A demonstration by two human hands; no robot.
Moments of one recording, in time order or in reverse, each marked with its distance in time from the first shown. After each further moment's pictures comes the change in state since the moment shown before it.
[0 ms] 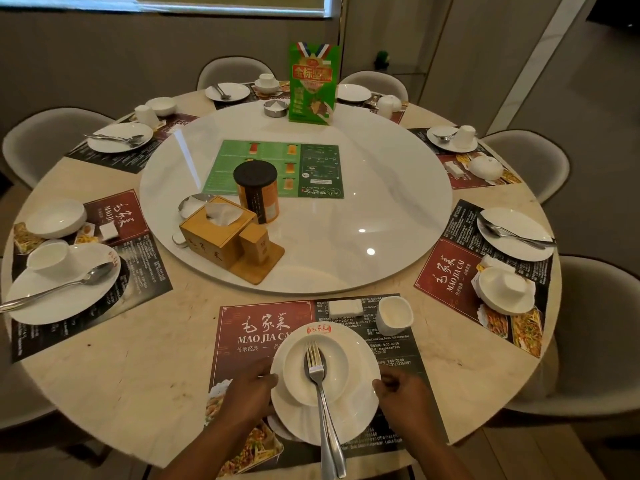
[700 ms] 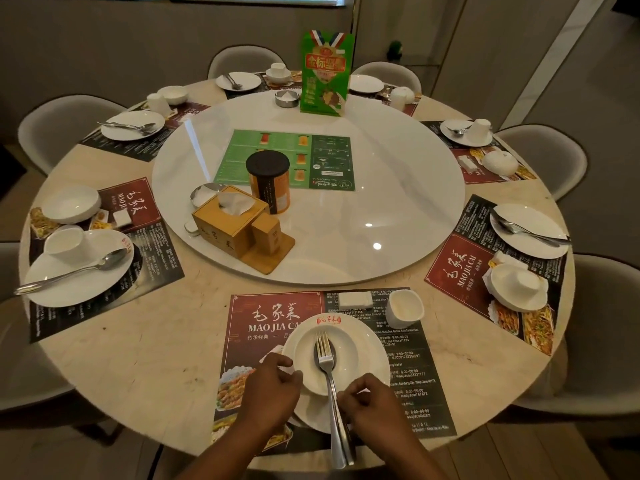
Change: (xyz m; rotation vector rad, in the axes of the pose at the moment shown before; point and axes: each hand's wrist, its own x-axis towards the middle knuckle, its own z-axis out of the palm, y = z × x) left_hand -0.016 -0.005 0.015 0.382 0.148 0.115; right_hand -0.047 -0.027 0.036 0.158 -0.301 0.132
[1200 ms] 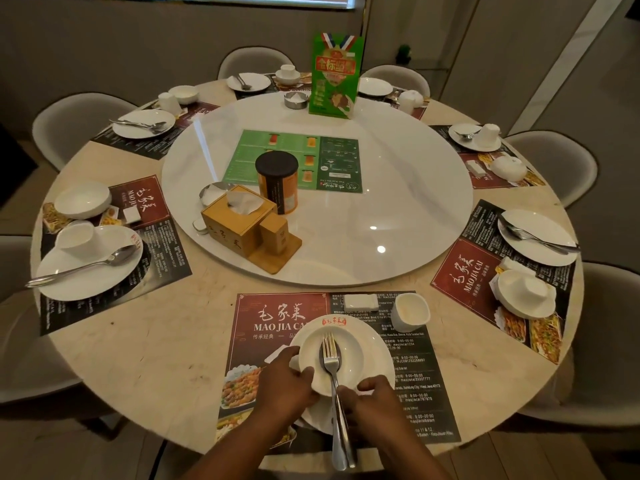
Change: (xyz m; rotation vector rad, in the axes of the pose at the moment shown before) left_hand 0.010 -0.001 0.014 -0.150 0.001 -0.010; right_hand 0.001 -0.010 0.009 0.089 0.050 0.181
